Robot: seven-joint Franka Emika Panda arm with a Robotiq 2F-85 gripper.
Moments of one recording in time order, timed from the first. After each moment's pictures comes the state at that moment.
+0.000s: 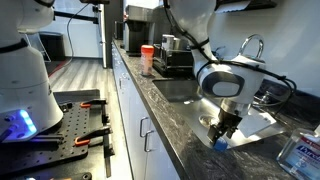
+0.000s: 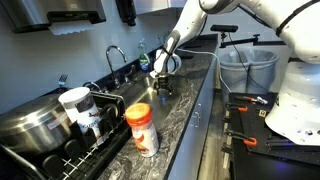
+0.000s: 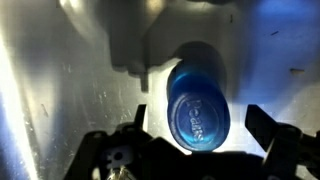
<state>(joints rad) -0.43 0.84 0.04 -1.74 0.08 2.68 -2.08</state>
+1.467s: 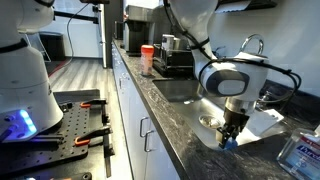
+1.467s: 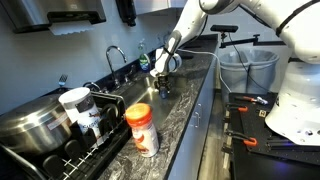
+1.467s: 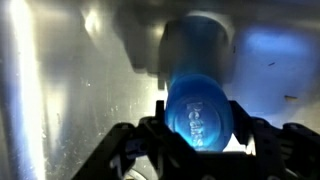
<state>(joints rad) -0.43 0.84 0.03 -1.73 0.00 2.70 -2.07</state>
